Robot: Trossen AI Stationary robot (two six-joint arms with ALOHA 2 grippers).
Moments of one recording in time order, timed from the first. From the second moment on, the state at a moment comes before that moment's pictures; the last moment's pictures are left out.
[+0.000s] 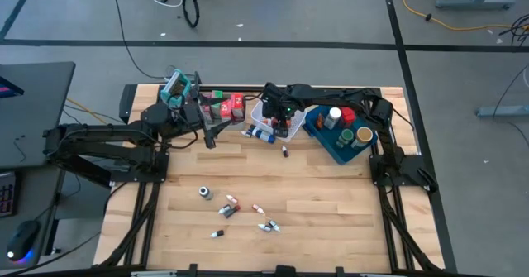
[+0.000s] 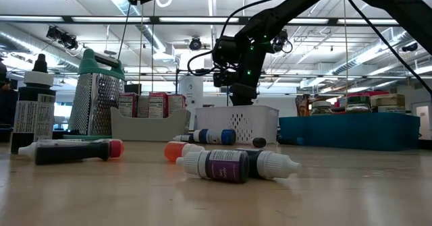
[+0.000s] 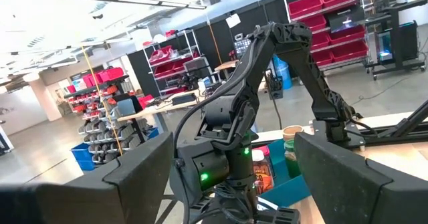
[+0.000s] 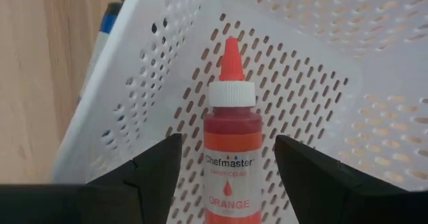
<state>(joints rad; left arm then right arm) 0.16 0.85 0.59 0.42 -0.20 0.32 -0.41 2.10 1.63 -0.78 -0.02 -0.35</state>
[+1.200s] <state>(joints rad) 0.16 0.85 0.59 0.42 -0.20 0.32 -0.31 2.11 1.62 -0.81 -0.09 -0.35</state>
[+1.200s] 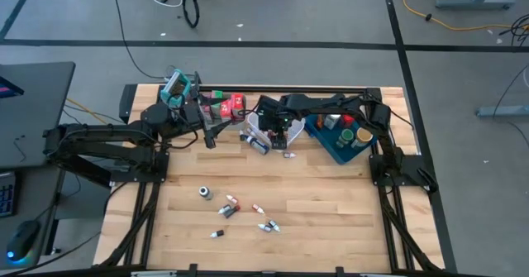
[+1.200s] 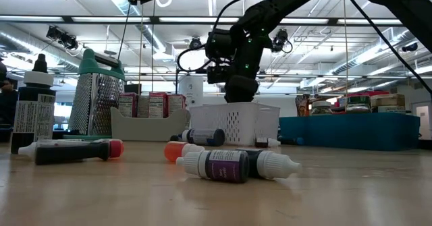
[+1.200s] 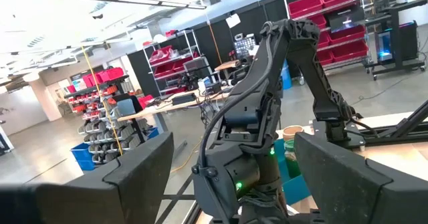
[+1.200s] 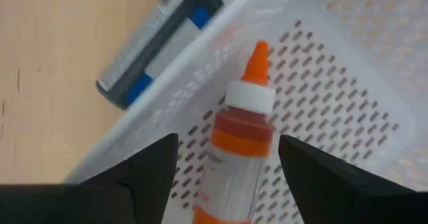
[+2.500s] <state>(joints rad) 0.16 0.85 0.59 0.41 -0.19 0.31 -0.34 1.95 1.73 -0.91 -0.19 -0.46</state>
